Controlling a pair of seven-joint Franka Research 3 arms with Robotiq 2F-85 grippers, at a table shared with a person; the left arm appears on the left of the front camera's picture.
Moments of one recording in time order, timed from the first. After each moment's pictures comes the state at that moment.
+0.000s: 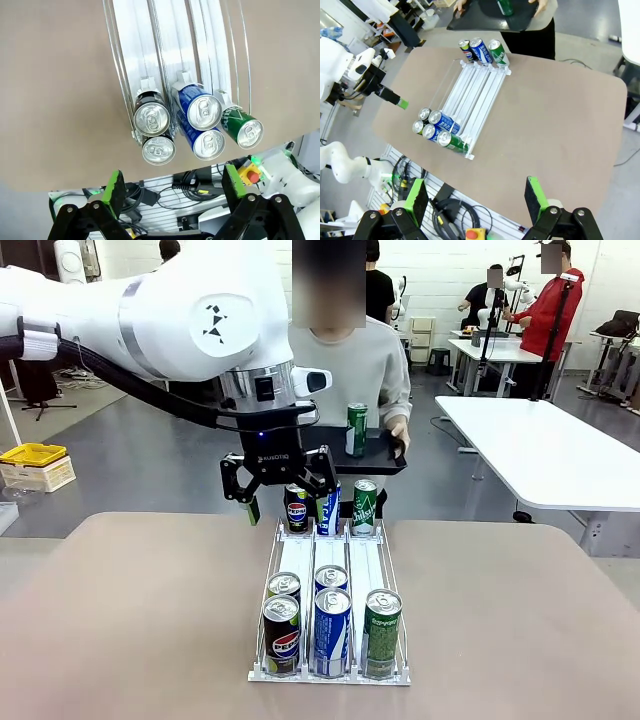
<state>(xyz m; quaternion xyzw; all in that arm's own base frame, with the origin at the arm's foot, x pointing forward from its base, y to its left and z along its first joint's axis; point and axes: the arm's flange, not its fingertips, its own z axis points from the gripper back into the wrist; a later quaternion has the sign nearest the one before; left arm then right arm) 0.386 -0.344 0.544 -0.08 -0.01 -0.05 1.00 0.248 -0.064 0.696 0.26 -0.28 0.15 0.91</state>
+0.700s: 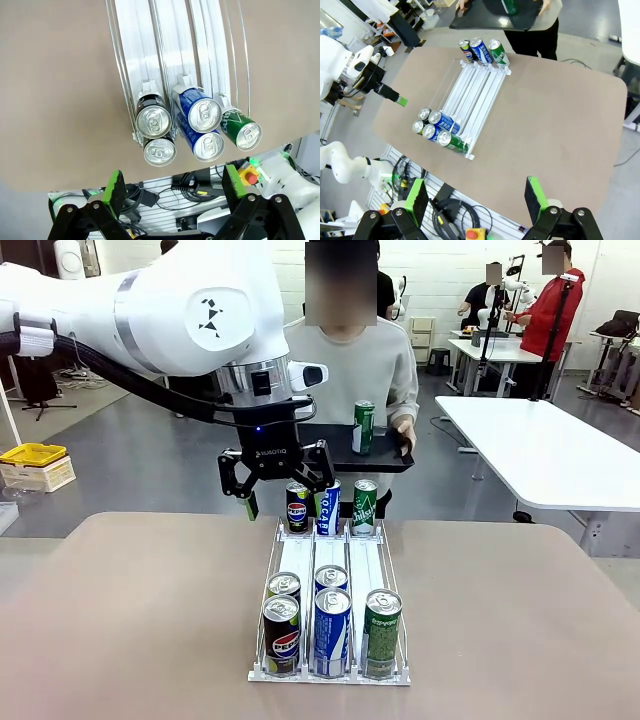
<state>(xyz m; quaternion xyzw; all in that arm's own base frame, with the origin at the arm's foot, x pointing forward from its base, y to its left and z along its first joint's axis) 0.389 -0.341 0.548 -0.08 -0.01 -0.05 1.00 0.248 -0.064 0.696 0.26 -0.28 0.15 0.91</state>
